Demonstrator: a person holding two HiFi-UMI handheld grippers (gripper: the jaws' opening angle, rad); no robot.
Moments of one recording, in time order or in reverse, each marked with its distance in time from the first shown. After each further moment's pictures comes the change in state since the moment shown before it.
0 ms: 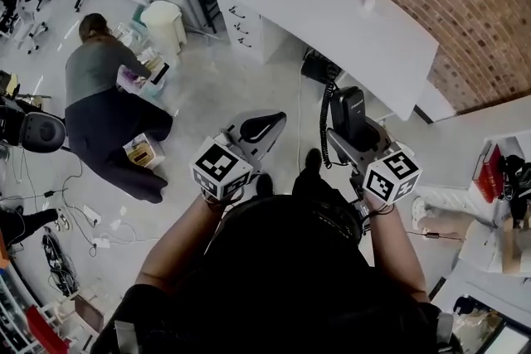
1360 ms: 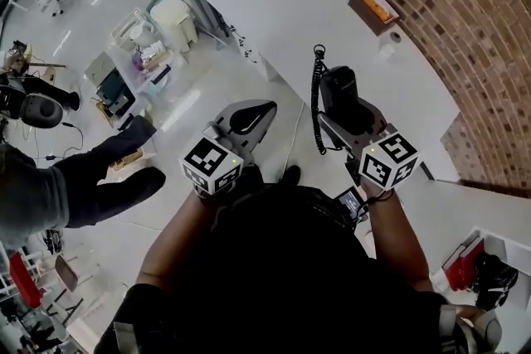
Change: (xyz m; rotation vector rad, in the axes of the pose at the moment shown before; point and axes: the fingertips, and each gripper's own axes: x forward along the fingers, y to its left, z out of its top) left arm 0.220 0.164 0.047 -0.010 0.006 0.267; right arm 0.137 -0.249 0.116 -0.044 0.040 0.274
